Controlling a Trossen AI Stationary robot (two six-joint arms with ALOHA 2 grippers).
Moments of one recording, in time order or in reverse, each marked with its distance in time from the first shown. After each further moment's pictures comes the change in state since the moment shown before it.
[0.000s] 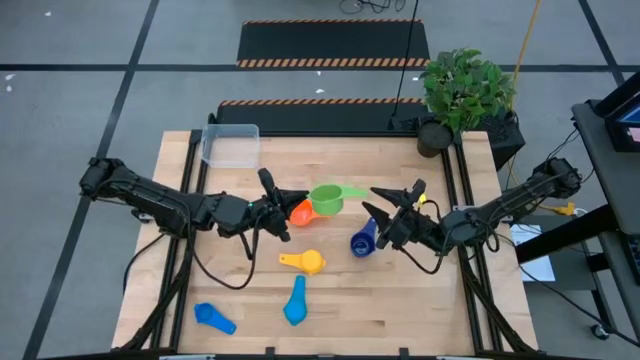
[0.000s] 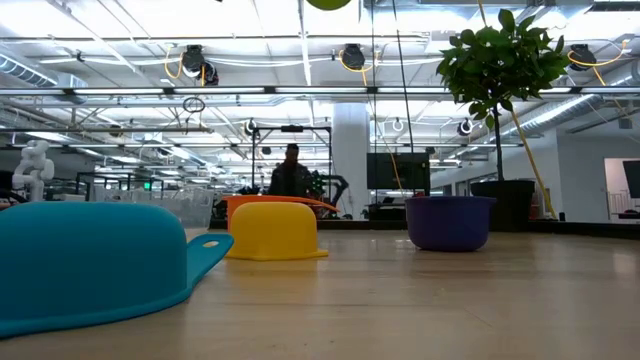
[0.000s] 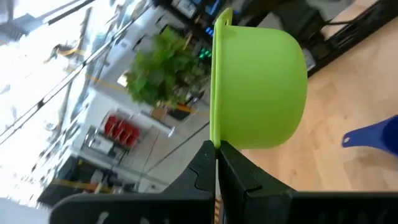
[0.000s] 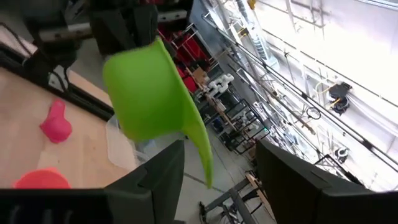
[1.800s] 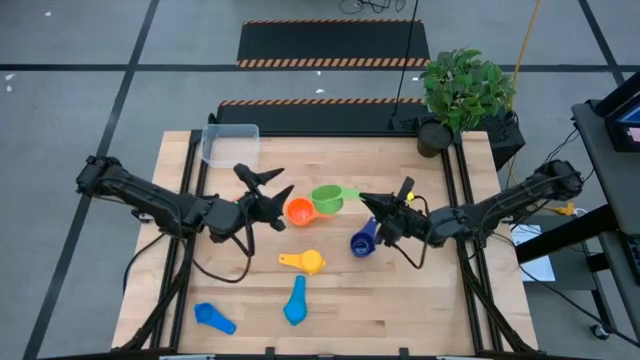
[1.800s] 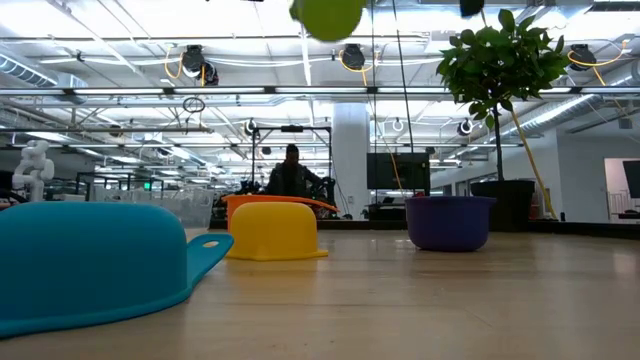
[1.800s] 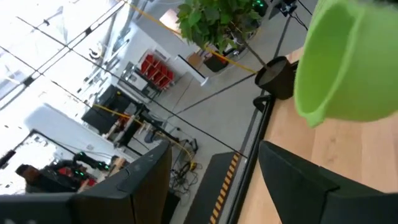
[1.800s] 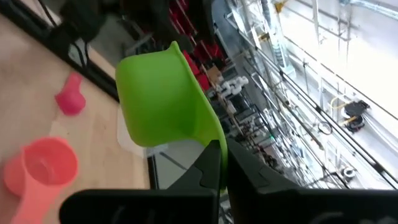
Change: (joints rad) left arm -0.051 -0.066 0.000 -0.112 -0.373 -0.197; right arm -0.097 0.000 -0.045 -0.088 -0.138 -0.001
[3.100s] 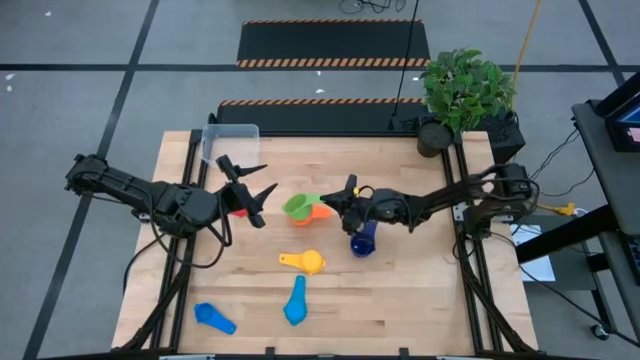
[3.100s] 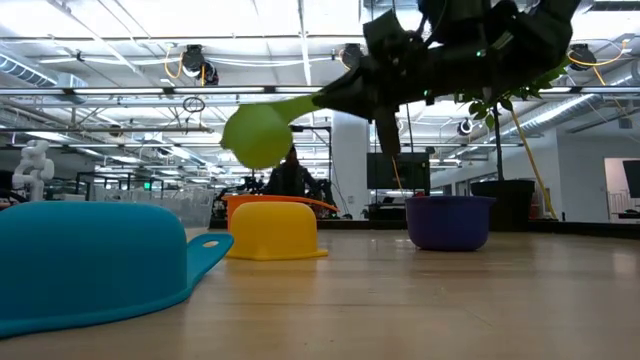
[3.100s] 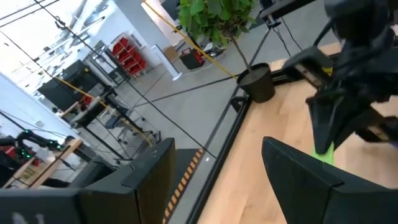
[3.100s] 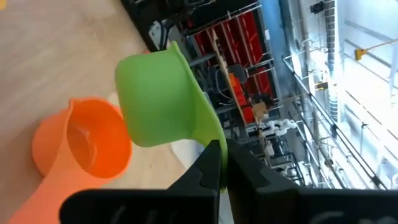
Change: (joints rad) left arm 0.002 -0.187 0.000 -0.294 0.100 -0.310; right arm -0.349 0.504 -0.038 0.400 -0.594 -0.156
